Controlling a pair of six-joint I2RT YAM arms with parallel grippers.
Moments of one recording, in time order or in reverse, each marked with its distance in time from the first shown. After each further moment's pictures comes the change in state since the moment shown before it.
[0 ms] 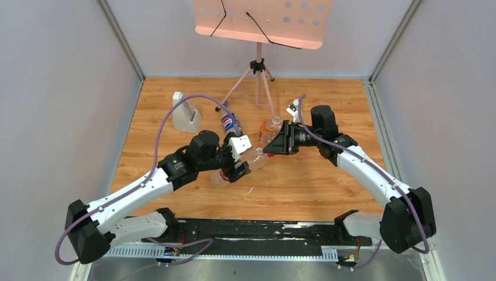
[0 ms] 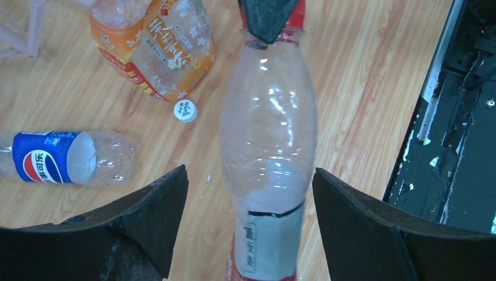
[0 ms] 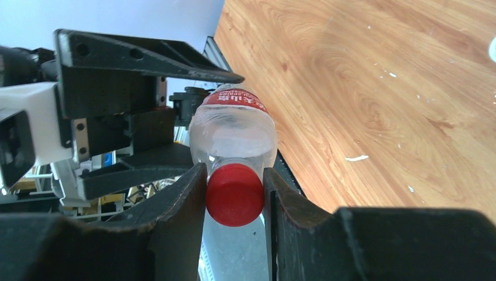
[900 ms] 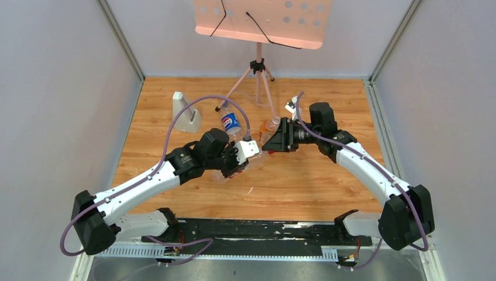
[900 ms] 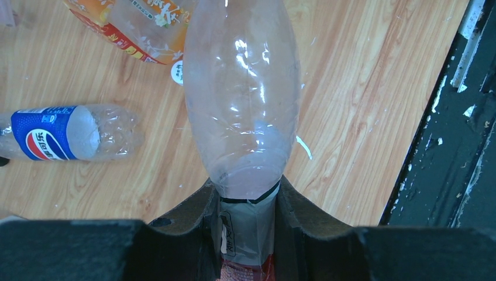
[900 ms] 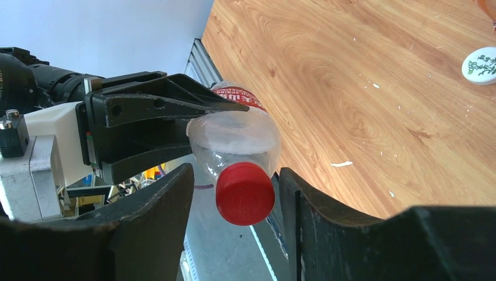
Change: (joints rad) left arm -0.024 0.095 0.095 -0.194 -0.051 0.114; right arm 0.000 0.025 0.053 -0.046 0.021 -0.068
